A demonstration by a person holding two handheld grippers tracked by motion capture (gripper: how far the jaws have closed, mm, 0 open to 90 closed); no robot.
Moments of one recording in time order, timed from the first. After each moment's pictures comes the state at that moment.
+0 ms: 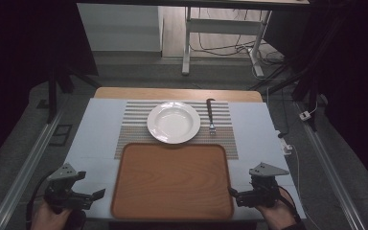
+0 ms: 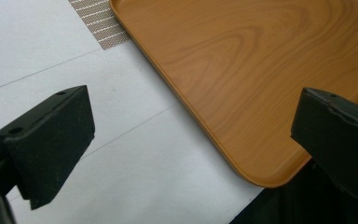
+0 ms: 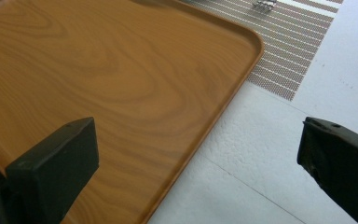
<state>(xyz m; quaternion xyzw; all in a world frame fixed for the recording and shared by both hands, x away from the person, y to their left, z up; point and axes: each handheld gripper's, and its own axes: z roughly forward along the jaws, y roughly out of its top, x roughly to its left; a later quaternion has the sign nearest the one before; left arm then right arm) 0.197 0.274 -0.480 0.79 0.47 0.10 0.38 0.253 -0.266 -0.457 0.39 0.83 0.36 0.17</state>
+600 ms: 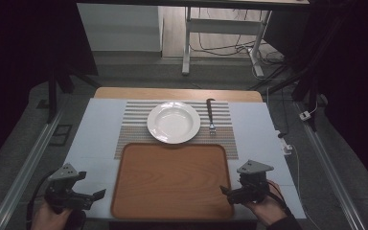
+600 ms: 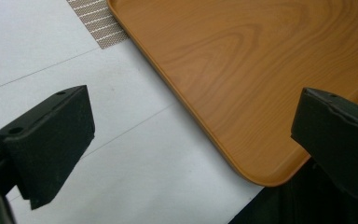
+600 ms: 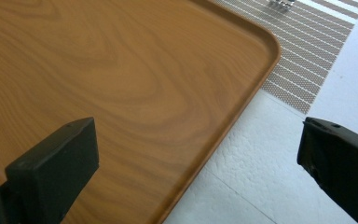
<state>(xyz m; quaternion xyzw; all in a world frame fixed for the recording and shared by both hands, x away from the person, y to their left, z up) 0.197 0.273 -0.480 0.79 0.47 0.10 0.38 0.265 -0.244 -0.465 0.36 0.85 0.33 0.18</state>
